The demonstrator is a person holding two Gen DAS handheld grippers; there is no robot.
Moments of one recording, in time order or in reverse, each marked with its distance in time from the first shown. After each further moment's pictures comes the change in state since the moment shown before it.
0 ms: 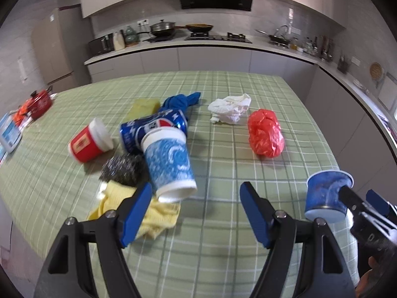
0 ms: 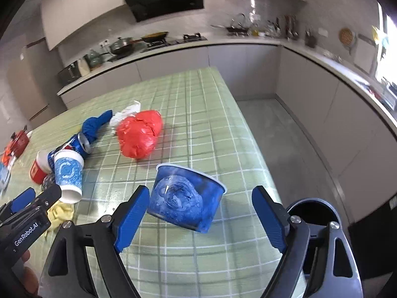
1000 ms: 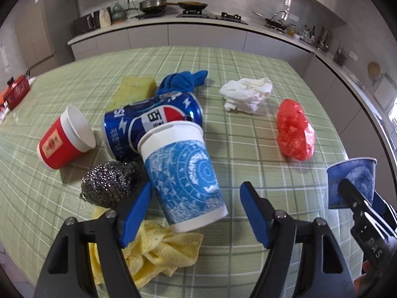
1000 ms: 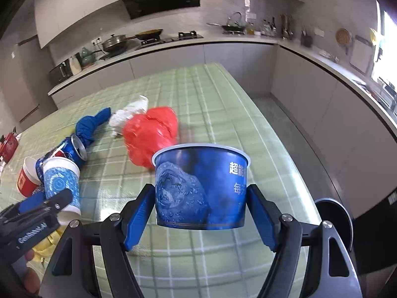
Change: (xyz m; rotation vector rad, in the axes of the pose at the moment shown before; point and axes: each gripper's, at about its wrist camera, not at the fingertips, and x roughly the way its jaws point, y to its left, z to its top) left arm 0.064 0.045 0.017 -0.022 0.145 -0.106; right arm 0.039 0.054 0.010 -0.006 -0.009 -0.051
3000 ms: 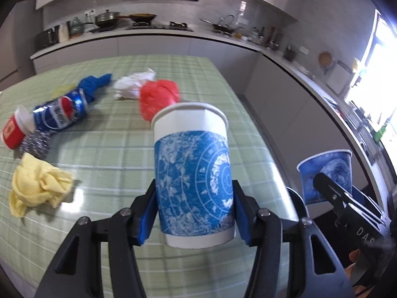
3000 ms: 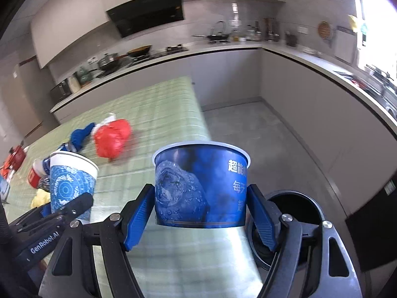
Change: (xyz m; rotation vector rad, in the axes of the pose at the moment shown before) left arm -0.062 -0.138 -0.071 0.110 -0.056 -0.262; right arm -0.079 -0.144 -0.038 0.082 -0.056 0.007
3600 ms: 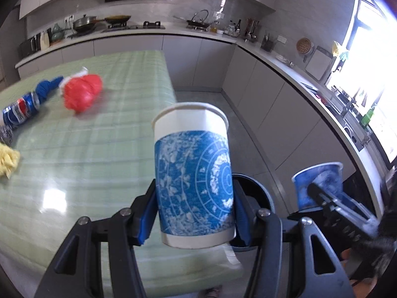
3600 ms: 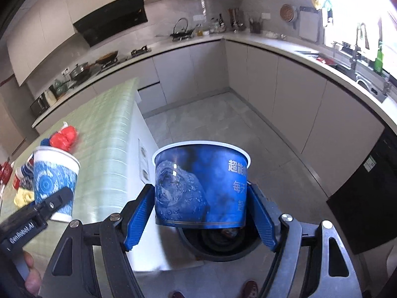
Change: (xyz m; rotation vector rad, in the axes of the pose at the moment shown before) left arm 0.017 -0.149 -0.036 0.027 0.007 -0.042; right arm -0.029 -0.183 -0.026 0.094 0.042 -0.055
